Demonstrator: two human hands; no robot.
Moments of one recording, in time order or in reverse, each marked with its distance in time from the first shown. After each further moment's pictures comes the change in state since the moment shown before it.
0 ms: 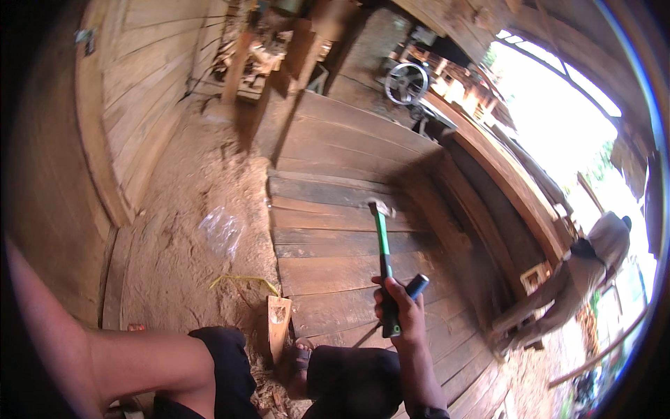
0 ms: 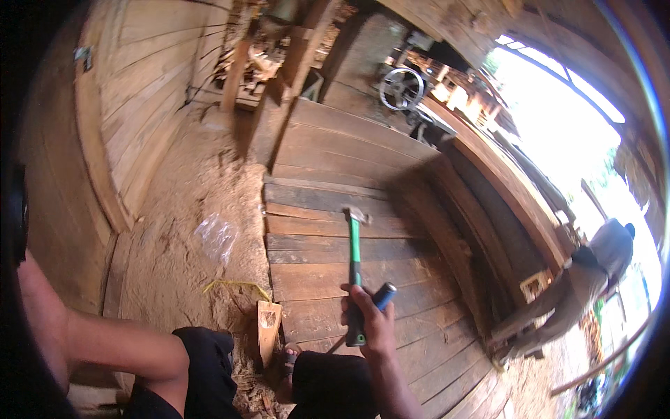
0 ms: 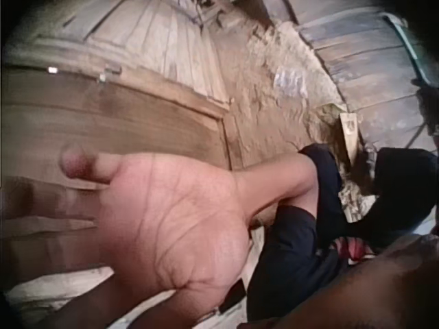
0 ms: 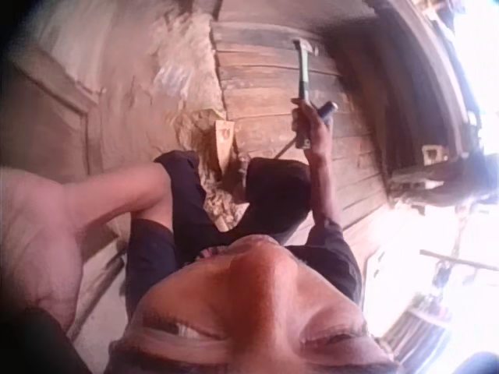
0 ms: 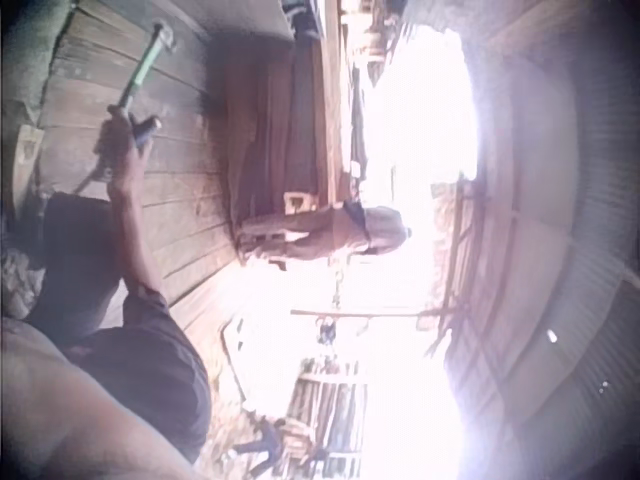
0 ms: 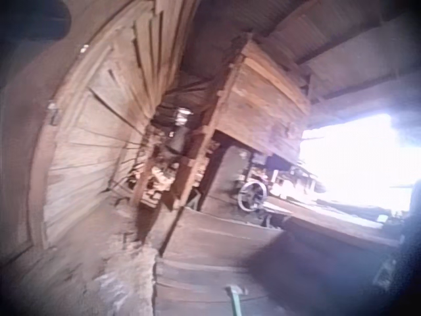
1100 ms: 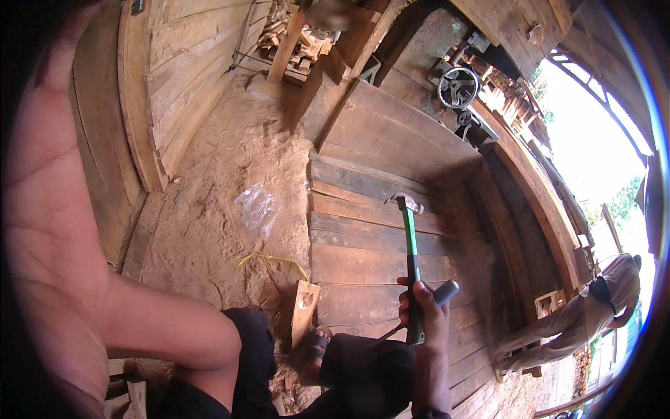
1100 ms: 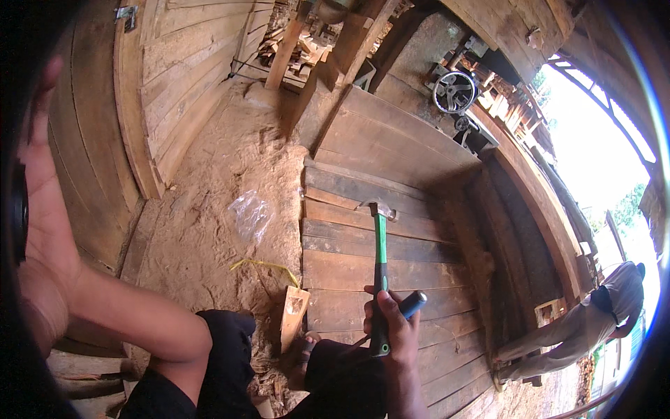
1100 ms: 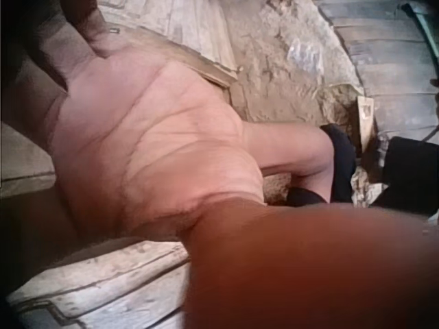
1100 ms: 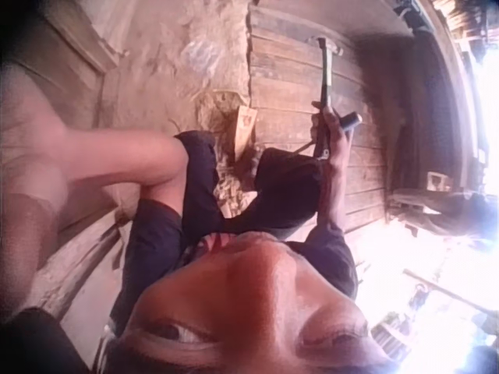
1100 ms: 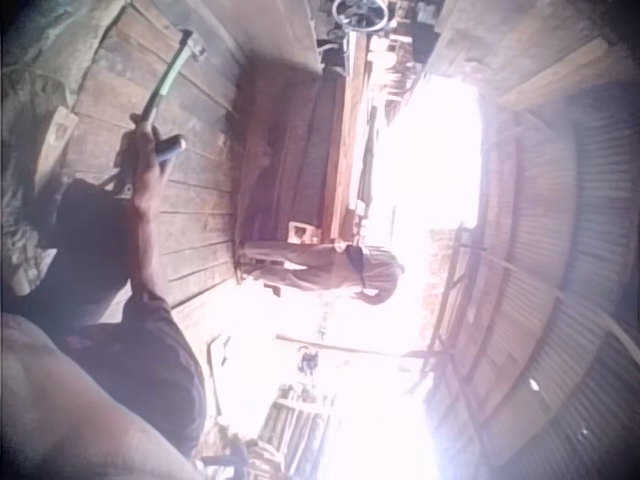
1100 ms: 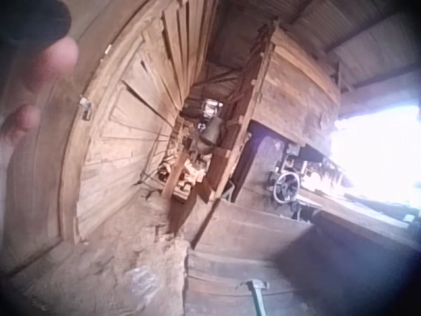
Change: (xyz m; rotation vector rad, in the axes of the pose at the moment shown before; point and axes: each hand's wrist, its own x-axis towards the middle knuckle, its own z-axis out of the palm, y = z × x) left_hand -0.022 -0.012 -0.079 0.052 -0.005 -0.049; right_hand -0.010 0.003 0.038 -0.074 -0.081 0.029
